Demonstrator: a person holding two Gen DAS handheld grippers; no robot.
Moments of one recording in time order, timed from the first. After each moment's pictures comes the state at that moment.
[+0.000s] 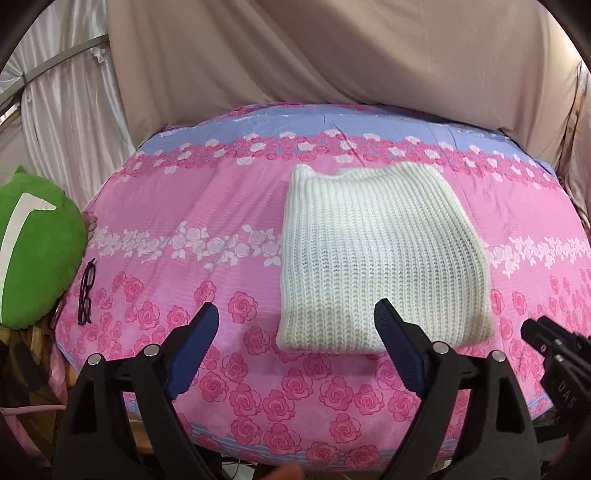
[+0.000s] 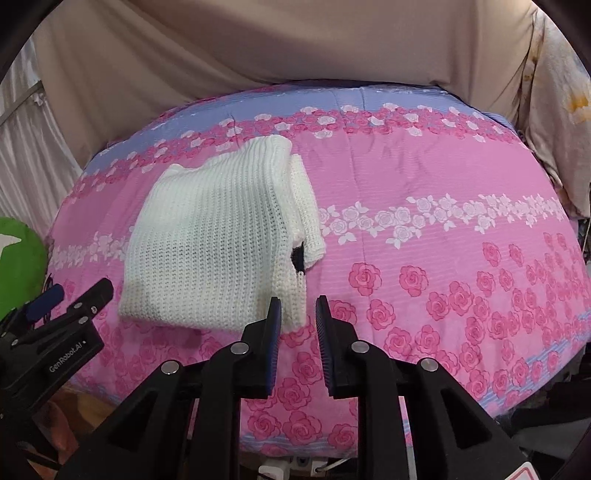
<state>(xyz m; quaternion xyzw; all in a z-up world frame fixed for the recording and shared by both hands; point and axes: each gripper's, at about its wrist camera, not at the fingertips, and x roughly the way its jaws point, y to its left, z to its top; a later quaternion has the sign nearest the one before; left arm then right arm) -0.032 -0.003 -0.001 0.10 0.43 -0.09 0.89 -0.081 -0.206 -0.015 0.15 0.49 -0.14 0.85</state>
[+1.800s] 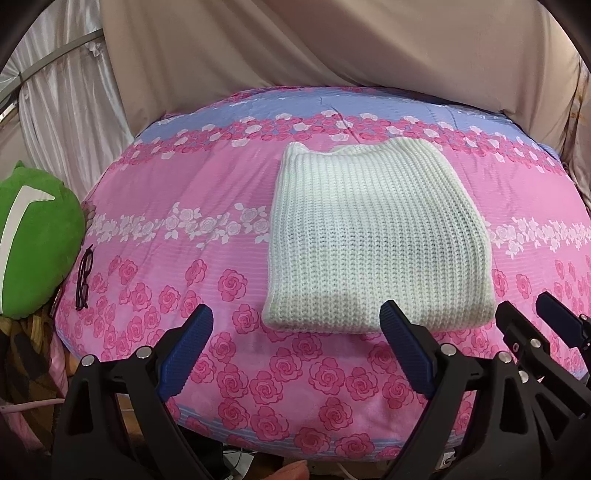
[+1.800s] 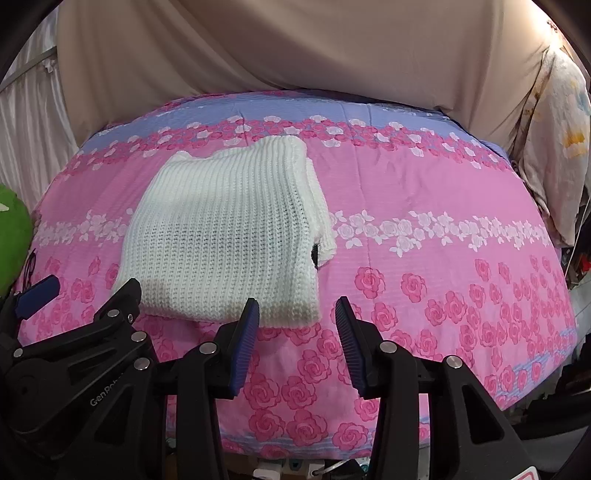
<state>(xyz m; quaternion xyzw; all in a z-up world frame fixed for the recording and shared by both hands) -0.039 -0.015 -0.020 0.11 0.45 -0.07 0.88 -0.079 -0.163 -0.012 0.08 0.47 -0.15 0.86</state>
